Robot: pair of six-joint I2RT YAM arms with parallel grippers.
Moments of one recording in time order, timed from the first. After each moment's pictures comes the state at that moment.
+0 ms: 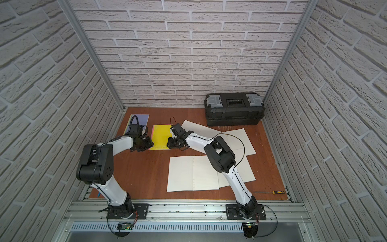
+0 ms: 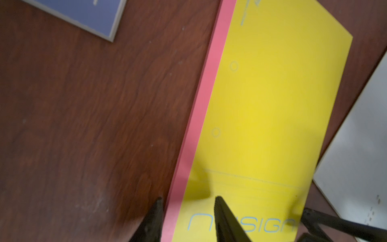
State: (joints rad) left arm -0.06 1.73 0.96 -0.32 0.17 -0.45; right arm 0.70 2.32 1.74 -0.34 -0.27 0.58
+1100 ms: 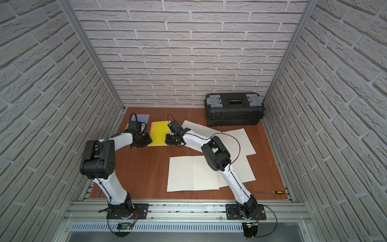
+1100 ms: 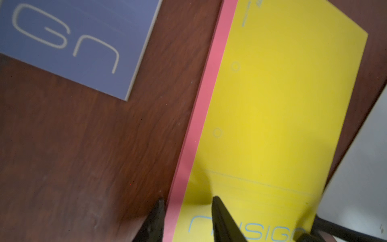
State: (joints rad) left arm -0.03 1.83 1.07 -0.32 0.16 -0.44; right arm 0.69 2.46 1.98 -0.43 -0.24 0.62
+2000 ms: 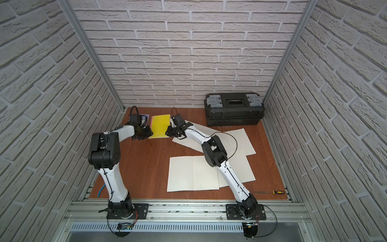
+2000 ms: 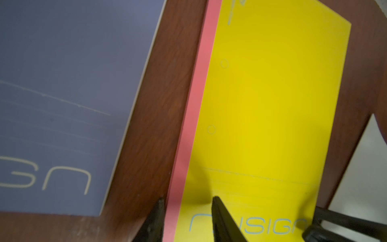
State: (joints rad) left arm -0.01 2.01 1.31 -0.35 0.19 -0.39; right arm 0.61 2.66 2.31 -0.46 -0.34 0.64
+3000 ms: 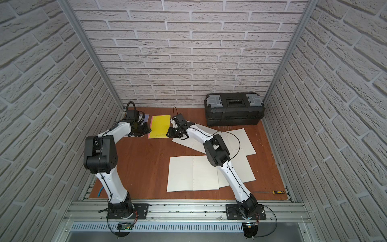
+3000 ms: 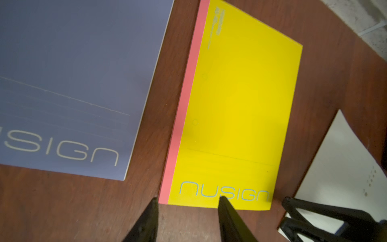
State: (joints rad) left arm 0.00 1.90 1.36 -0.49 0.18 -0.35; right arm 0.59 2.56 2.18 -0.50 -0.37 0.53
